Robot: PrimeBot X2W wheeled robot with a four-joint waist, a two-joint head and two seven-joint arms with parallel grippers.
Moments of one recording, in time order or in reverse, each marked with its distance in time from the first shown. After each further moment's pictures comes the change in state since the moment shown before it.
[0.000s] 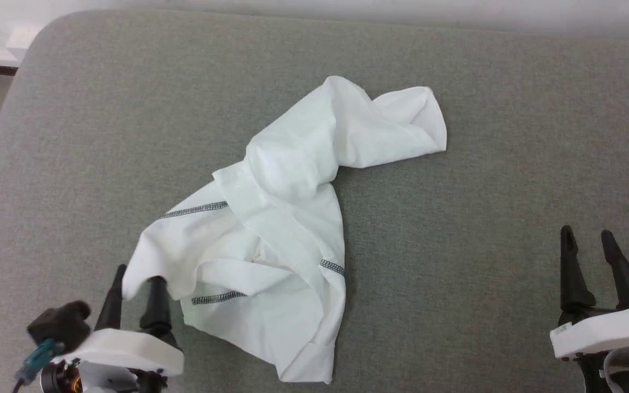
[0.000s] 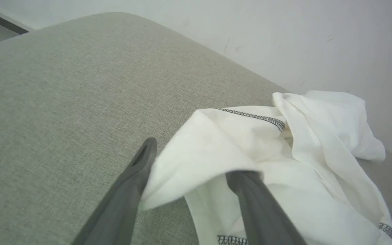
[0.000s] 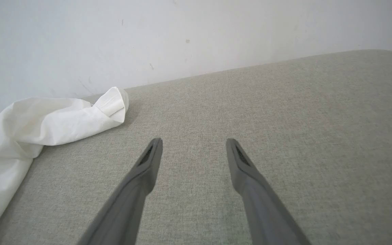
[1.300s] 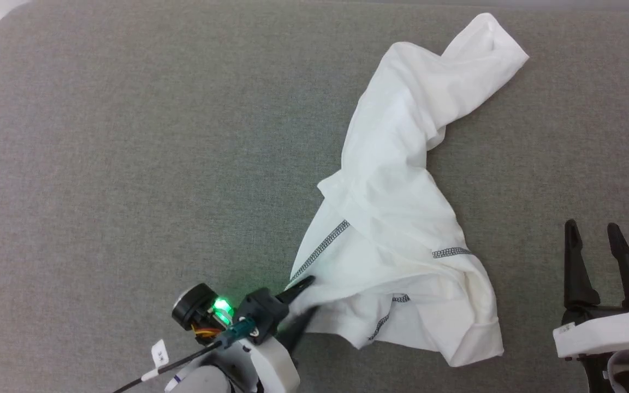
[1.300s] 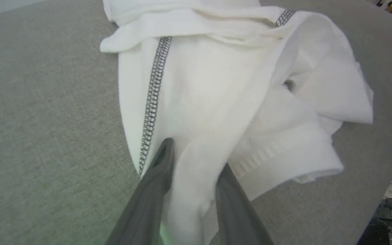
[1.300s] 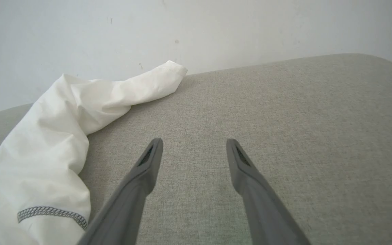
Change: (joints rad) left arm -0.221 0.094 -0.549 0.026 0.448 -0.213 0.208; right arm 0.016 -0.001 0.007 -0.061 -0.028 0.000 -0.012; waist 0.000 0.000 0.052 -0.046
